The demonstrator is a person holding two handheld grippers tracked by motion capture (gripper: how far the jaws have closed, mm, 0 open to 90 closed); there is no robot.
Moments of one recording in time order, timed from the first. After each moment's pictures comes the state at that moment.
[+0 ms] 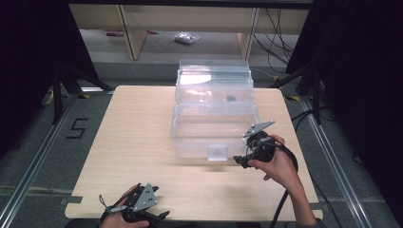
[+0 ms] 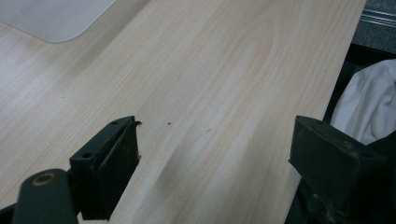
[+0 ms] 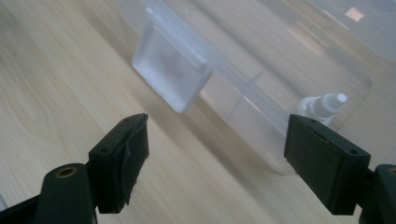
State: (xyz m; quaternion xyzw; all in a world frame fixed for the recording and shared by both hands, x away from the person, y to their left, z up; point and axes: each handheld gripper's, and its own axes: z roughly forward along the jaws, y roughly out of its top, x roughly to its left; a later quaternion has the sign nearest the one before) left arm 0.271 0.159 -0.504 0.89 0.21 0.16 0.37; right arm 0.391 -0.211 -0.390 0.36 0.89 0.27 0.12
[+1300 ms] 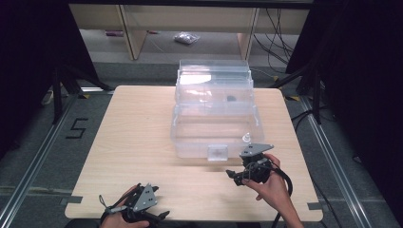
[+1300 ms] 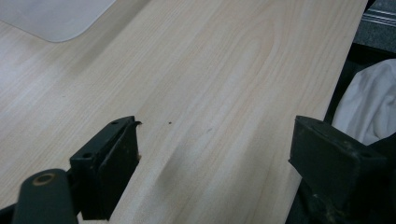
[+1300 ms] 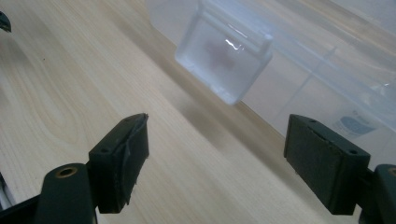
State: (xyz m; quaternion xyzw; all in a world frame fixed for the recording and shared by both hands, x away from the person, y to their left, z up) left arm 0.271 0.159 -0.505 0.89 0.21 0.16 0.36; right arm 0.351 -0.202 -0.429 0.34 0.87 0.34 0.14
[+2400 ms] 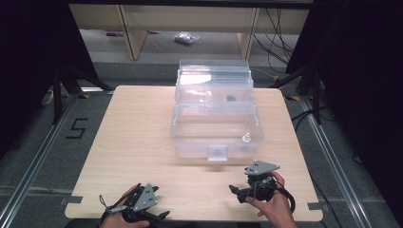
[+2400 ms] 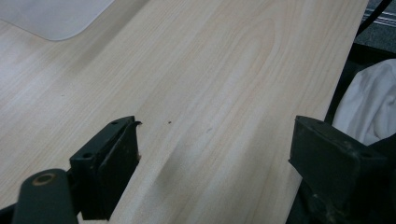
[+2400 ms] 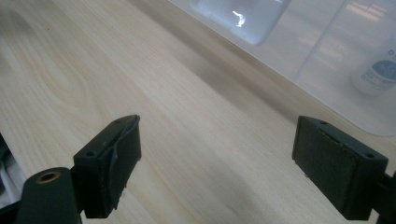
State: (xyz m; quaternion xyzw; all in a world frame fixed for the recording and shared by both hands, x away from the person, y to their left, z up) left arm 0.271 0.159 -0.505 0.89 0.22 0.16 0.36; right arm 0.317 -0.218 -0.463 0.35 0.86 0.35 0.14
